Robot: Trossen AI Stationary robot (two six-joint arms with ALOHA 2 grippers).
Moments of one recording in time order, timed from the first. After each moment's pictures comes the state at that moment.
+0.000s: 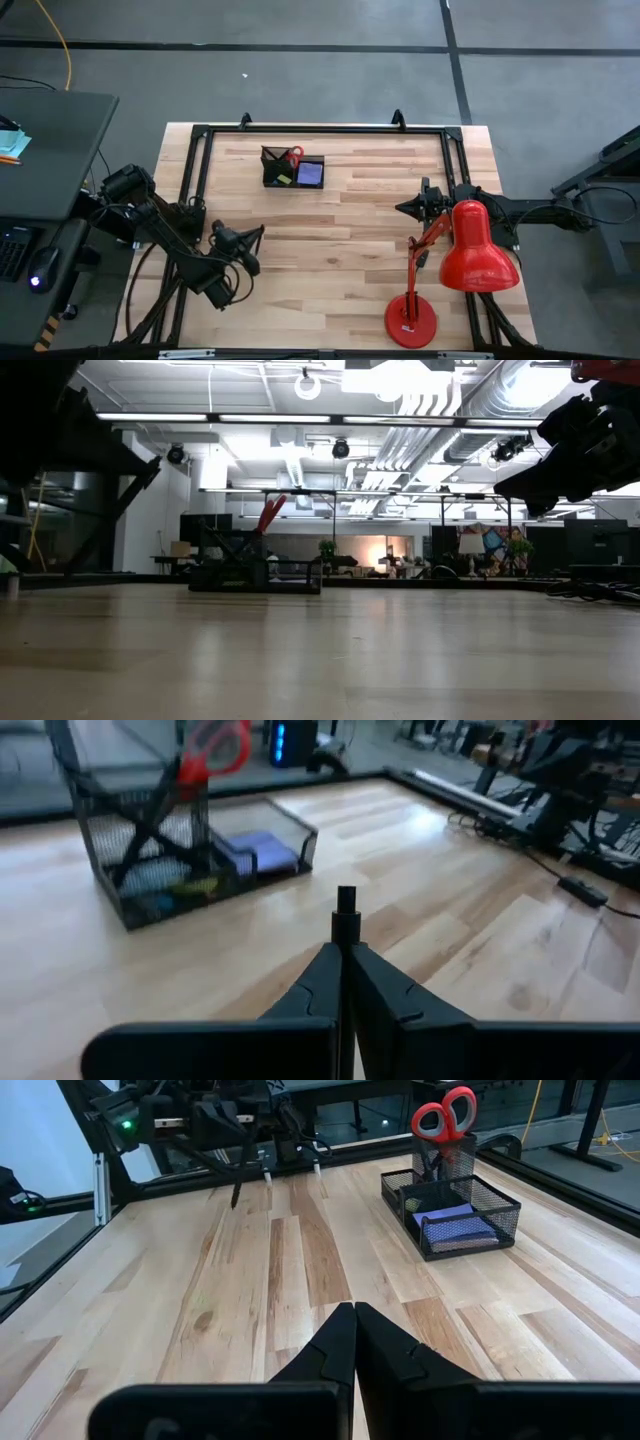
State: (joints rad) left arm -0.76 1.58 0.76 -0.93 -1.28 -1.96; right arm -0.07 0.21 0.01 0.00 0.00 0.13
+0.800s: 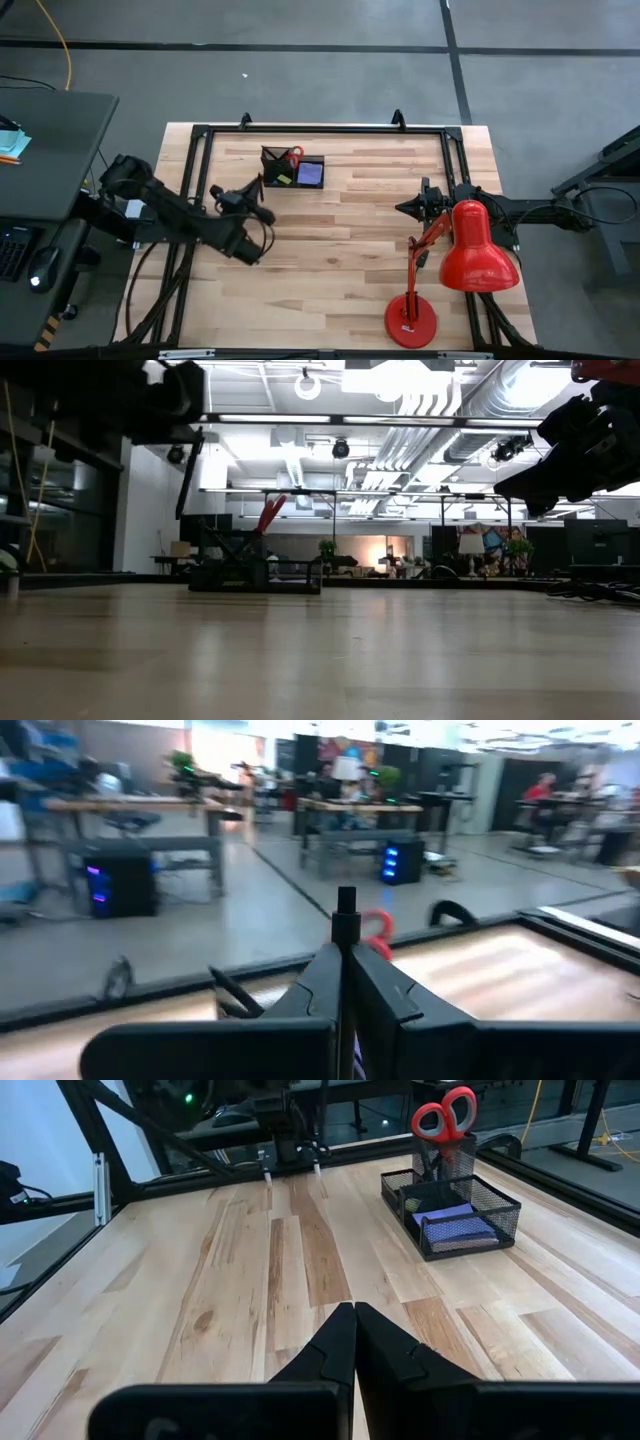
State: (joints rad) left arm -0.35 1.50 0.81 -1.19 -1.57 -1.95; right arm -0.07 0.21 0.01 0.00 0.00 0.13
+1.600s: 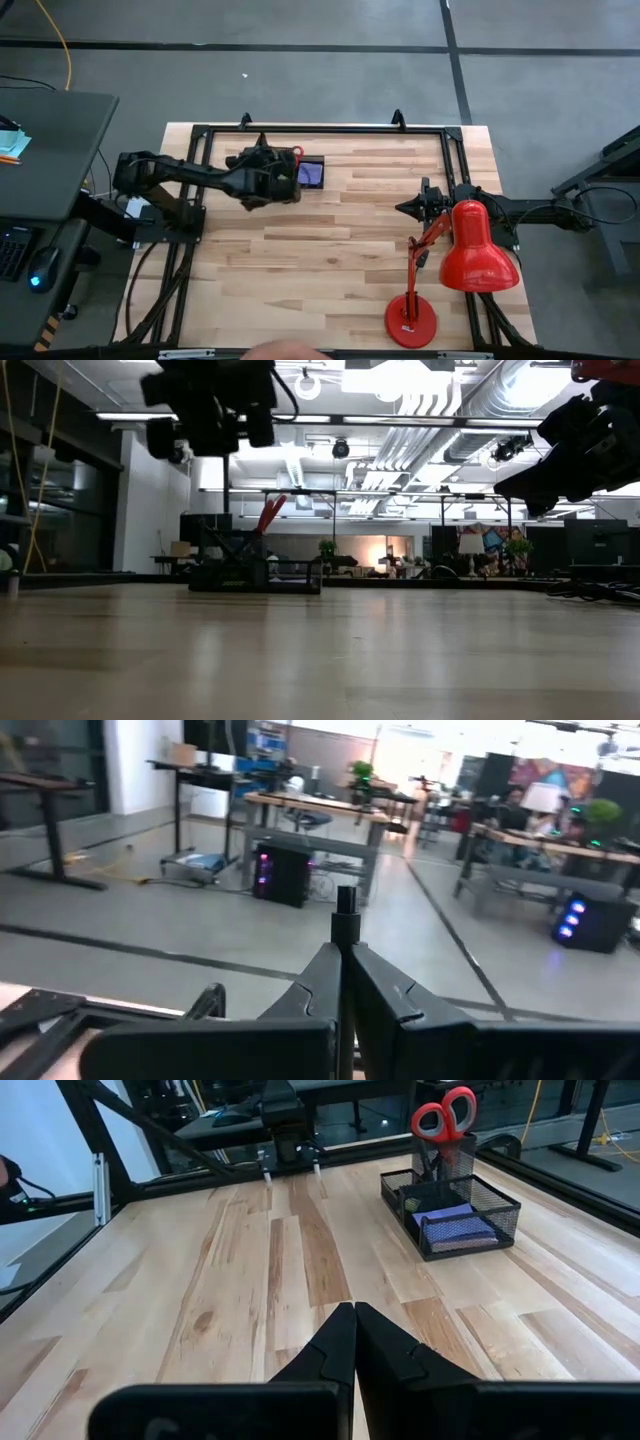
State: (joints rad) left arm 0.17 1.55 1.02 -0.73 -1.55 -1.43; right arm -0.07 0.21 0.01 0.00 0.00 0.13
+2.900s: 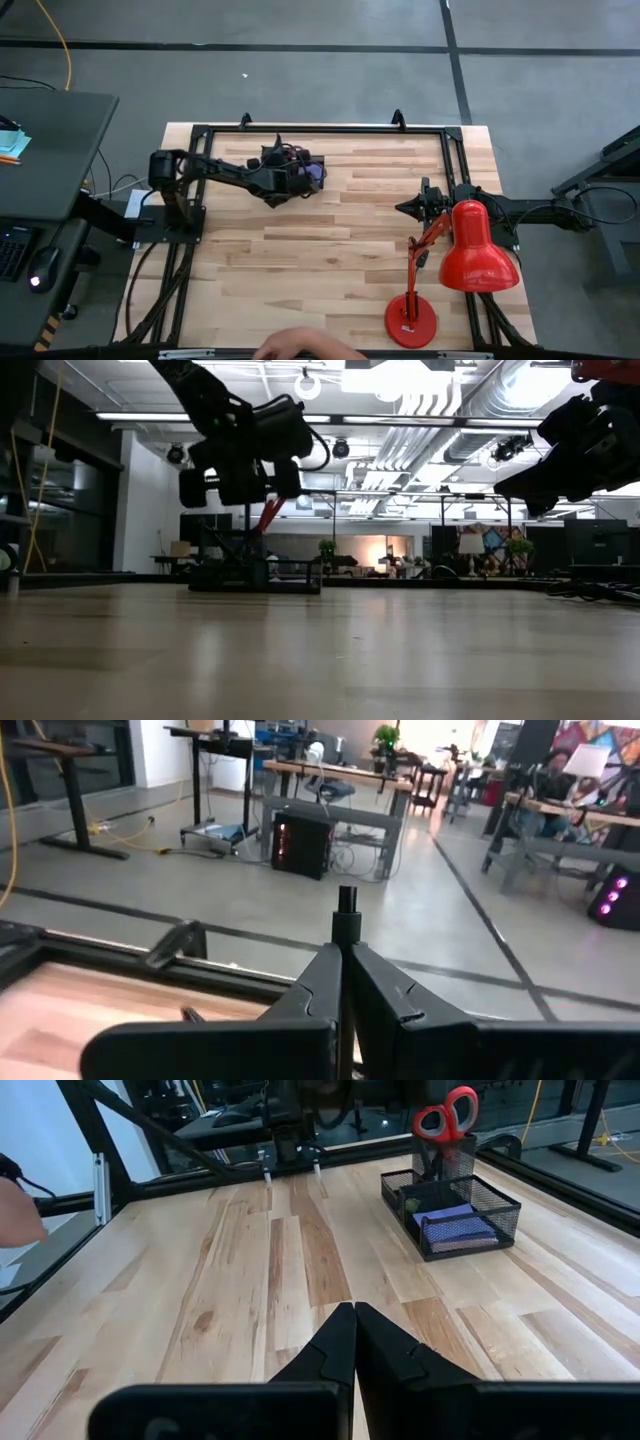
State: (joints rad) left arm 0.27 1.81 1.02 -0.30 -1.46 -1.24; right arm -0.07 0.21 0.01 0.00 0.00 0.13
